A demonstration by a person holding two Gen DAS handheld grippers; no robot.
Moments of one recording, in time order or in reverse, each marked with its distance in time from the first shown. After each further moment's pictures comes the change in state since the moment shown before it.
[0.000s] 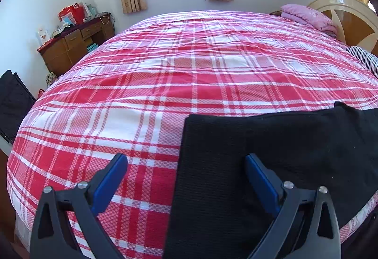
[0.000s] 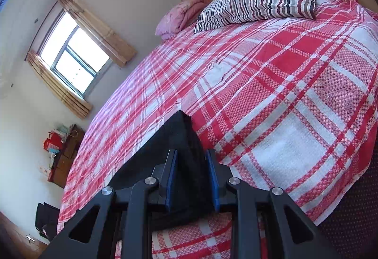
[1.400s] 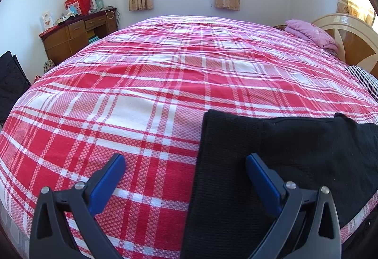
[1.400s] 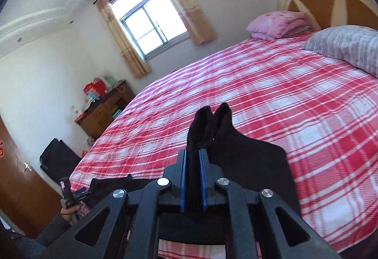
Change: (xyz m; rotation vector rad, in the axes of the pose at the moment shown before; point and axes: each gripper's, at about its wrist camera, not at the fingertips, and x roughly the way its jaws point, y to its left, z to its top) left arm 0.006 0.023 -0.013 -0.097 -0.031 -0.060; right arm -0.008 0.266 -0.088 -0.418 0.091 0.281
